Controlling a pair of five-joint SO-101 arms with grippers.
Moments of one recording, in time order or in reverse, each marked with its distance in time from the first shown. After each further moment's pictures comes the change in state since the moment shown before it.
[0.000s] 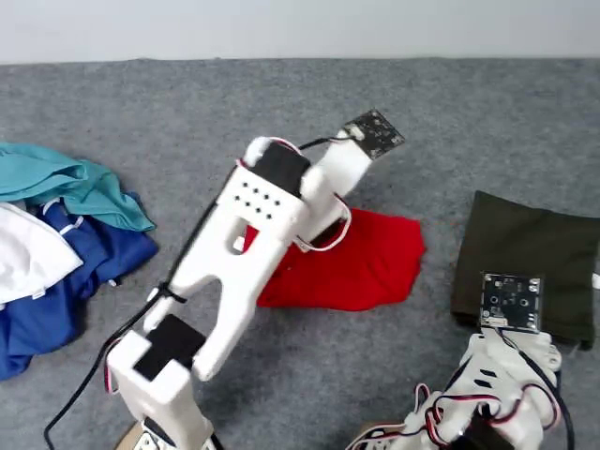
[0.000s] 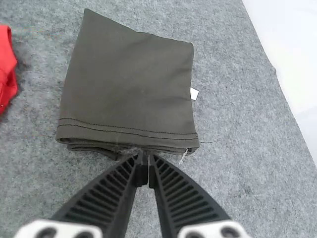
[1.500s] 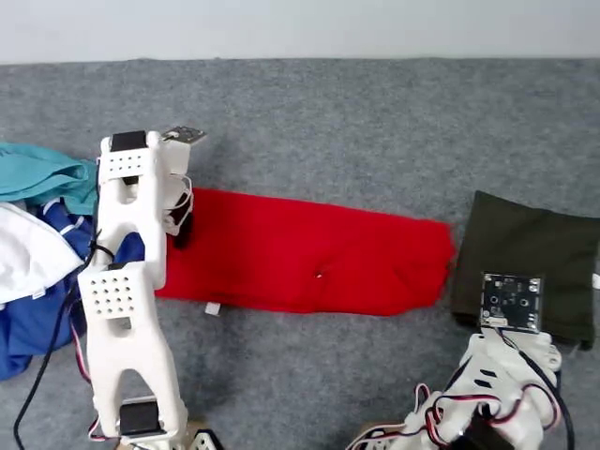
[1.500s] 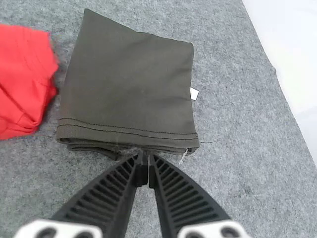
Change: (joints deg) left arm -42.1 38.8 -20.0 3.4 -10.2; right arm 0.0 0.0 0.0 0.0 0.0
